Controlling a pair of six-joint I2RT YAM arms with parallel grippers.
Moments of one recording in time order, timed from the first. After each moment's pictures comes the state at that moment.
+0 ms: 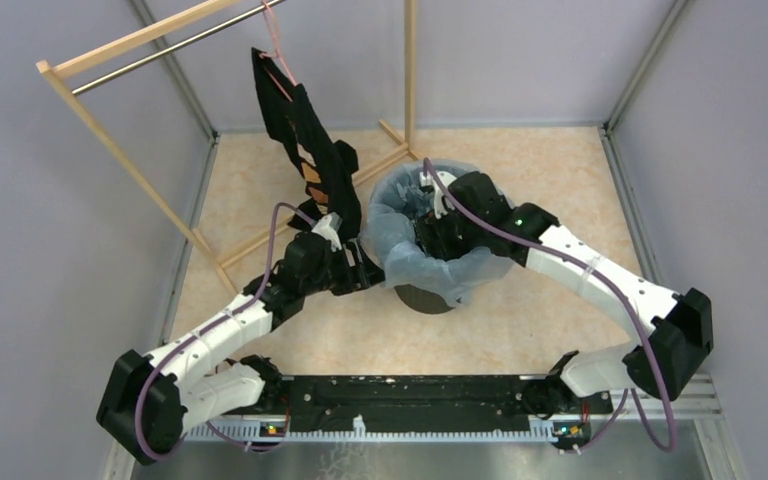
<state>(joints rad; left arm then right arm) -0.59 1.02 0.57 -0.09 0.23 -0.81 0.75 1.36 1.23 -0.67 -0.15 0.18</state>
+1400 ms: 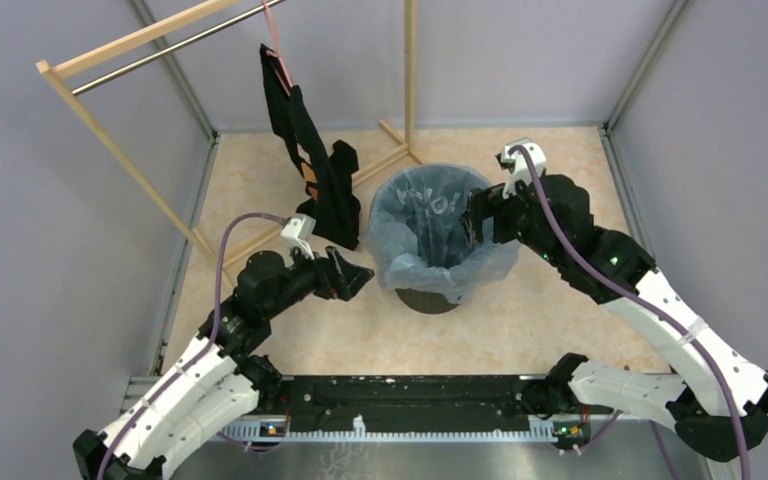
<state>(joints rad) -0.60 0.62 0.56 -0.22 0.16 -0.58 0.75 0.99 1.26 -0.67 0.28 0.18</state>
